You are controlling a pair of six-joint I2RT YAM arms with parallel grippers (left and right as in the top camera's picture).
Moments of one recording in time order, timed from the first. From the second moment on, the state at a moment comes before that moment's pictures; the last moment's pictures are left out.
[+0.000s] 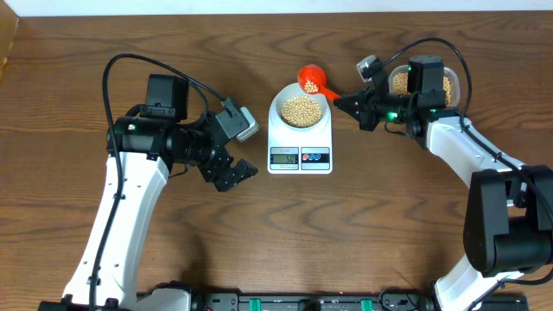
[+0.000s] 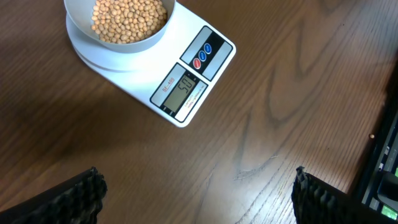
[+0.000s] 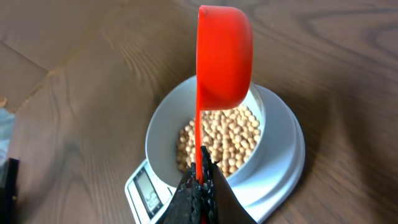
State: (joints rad) left arm -0.10 1.39 1.24 -1.10 0.59 0.80; right arm 0.12 1.84 1.10 0.02 -0.95 -0.11
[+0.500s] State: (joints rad) left arm -0.10 1.39 1.24 -1.10 0.59 0.80; right arm 0.02 1.84 1.10 0.08 -1.03 -0.03
